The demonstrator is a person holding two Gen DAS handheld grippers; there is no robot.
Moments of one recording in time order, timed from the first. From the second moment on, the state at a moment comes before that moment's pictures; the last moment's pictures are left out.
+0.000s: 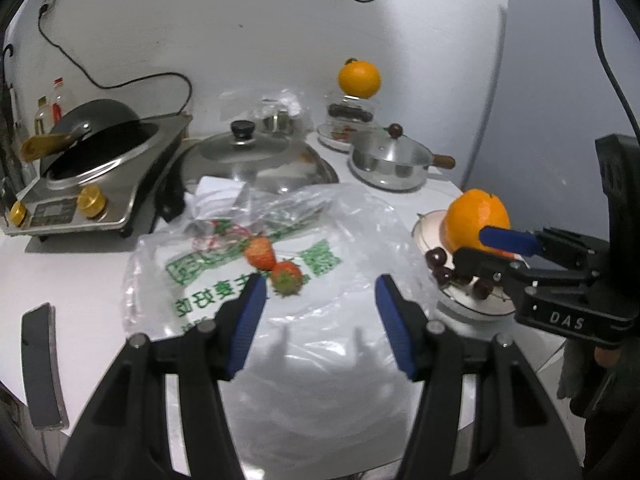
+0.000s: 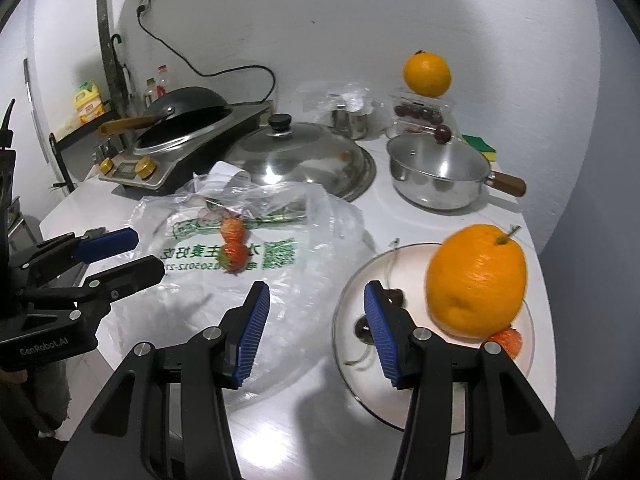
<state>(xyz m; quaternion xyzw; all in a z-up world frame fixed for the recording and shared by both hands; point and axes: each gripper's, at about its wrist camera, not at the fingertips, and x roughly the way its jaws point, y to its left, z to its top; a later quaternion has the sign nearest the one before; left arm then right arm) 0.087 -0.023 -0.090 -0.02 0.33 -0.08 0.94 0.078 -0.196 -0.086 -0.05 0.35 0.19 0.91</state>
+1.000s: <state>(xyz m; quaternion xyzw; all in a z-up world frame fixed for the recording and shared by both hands) 0.091 0.052 -0.104 -0.06 0.32 -0.03 0.94 0.102 -0.109 -0.102 -0.09 0.37 0.24 0.89</state>
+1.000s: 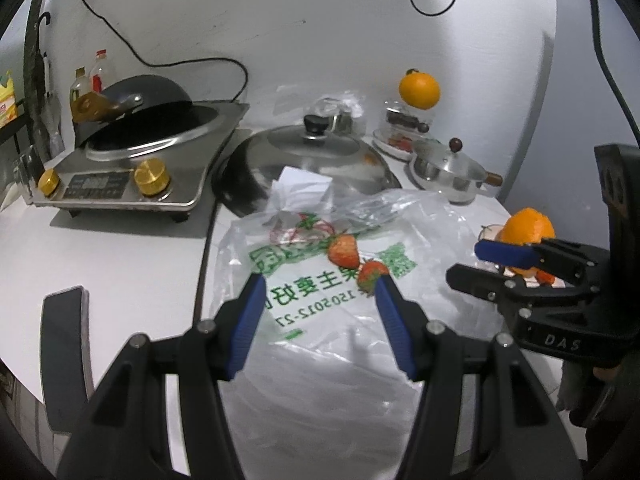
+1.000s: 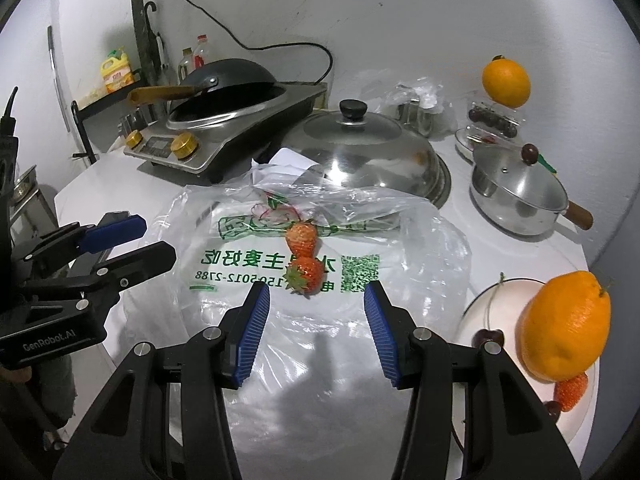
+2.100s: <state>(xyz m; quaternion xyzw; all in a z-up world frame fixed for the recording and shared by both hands) 0.135 0.076 -0.142 -0.06 0.36 -0.03 0.93 0.166 -0.065 -0.157 -0.10 0.42 0.26 0.86</state>
